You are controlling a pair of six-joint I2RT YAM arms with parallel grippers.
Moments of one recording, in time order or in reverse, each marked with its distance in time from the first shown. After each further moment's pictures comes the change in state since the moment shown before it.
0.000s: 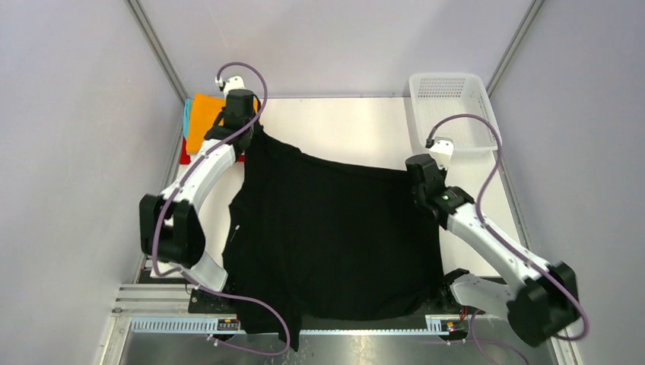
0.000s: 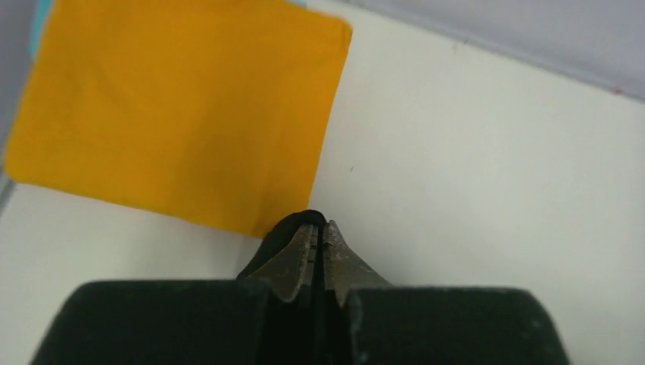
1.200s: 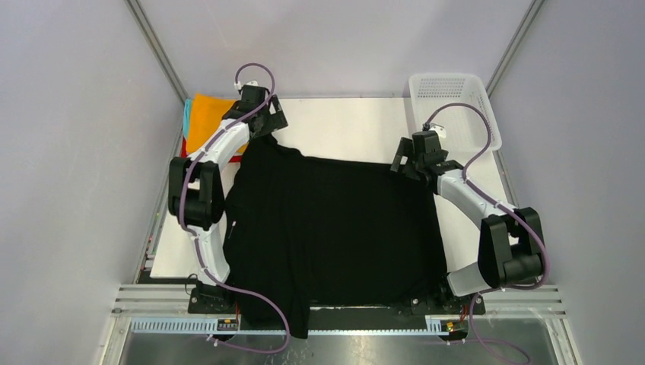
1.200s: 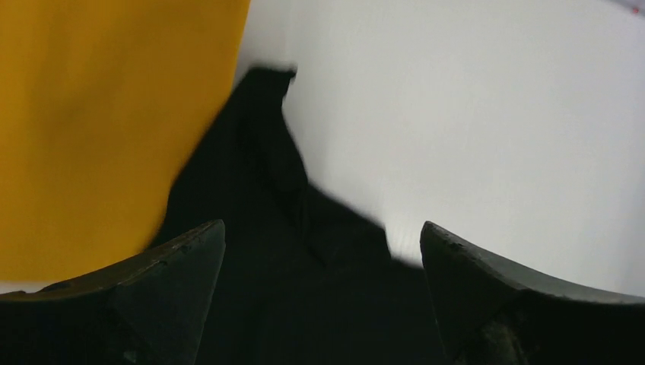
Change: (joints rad) left arm 0.044 0.486 0.354 -0.135 0.245 -0.105; right arm -0.271 0.476 0.156 0.201 -0.486 0.065
